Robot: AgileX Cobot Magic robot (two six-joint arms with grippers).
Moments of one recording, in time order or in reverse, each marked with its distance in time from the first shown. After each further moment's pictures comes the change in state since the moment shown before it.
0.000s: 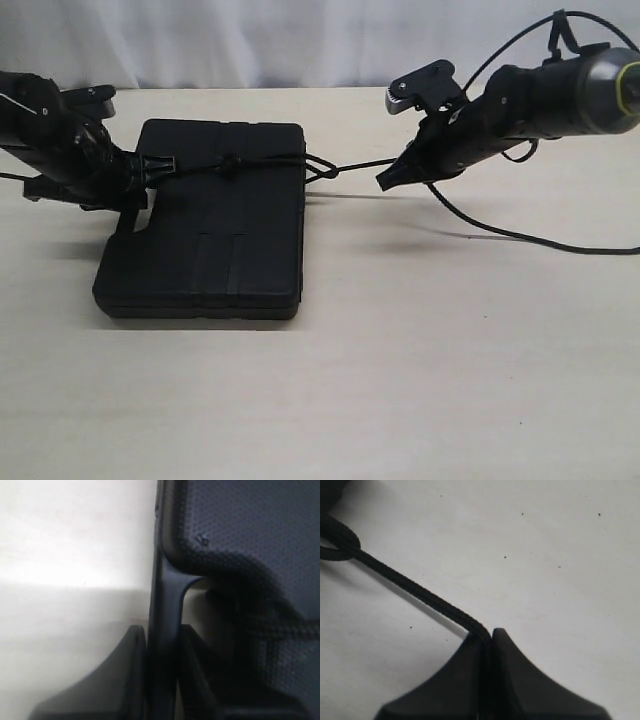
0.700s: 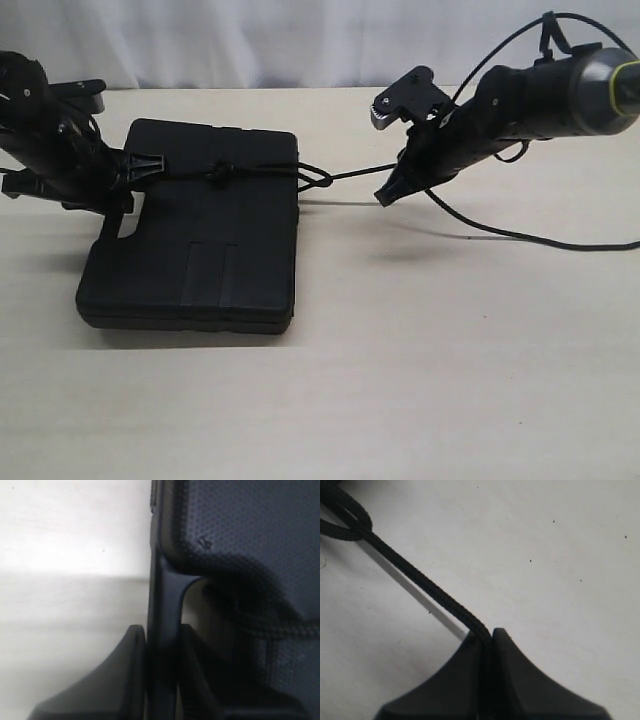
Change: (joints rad) left arm 0.000 -0.070 0.000 0.041 0.143 -0.020; right arm 0.027 -0.006 0.000 0.000 0.029 -0.167
